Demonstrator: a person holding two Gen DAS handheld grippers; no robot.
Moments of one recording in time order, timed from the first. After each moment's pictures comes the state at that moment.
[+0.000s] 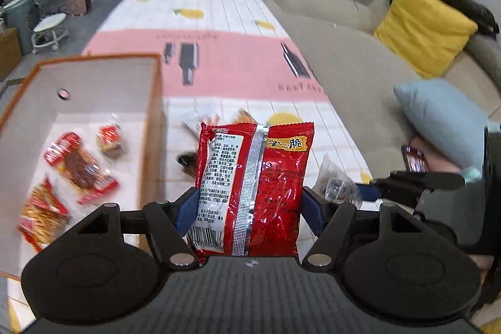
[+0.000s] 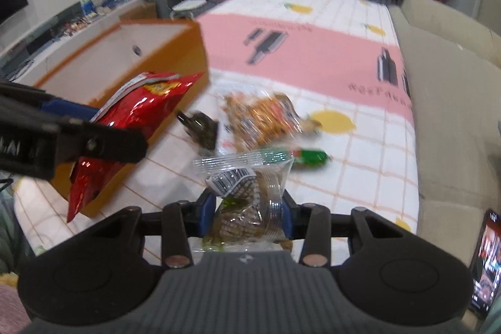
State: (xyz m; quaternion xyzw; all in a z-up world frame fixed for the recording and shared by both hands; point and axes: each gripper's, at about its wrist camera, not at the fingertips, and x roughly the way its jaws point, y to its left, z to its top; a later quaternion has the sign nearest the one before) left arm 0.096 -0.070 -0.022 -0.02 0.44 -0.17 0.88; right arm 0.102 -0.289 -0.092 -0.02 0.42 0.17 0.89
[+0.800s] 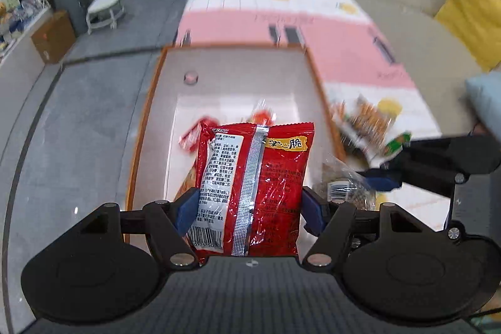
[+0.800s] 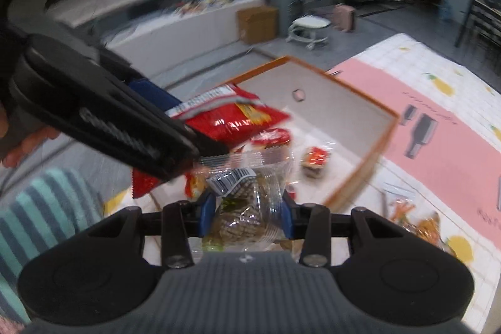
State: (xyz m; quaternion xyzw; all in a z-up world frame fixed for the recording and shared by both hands) left arm 0.134 0.060 -0.001 0.04 0.52 -0.09 0.85; right arm 0.121 -0.099 -0.025 -0.11 0.39 0.37 0.84
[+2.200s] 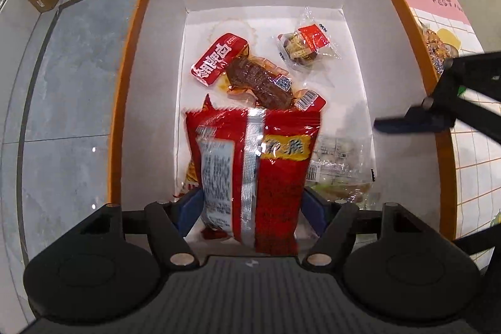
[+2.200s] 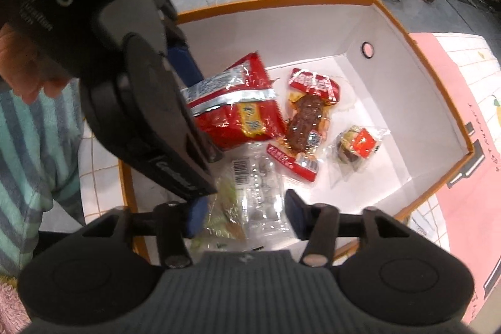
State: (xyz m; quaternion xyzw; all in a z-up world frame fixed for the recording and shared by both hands) left arm 0.181 0.079 -0.076 0.07 0.64 -0.06 0.76; right arm 0.175 -0.039 -0.071 -0.29 0.47 0.43 0.71
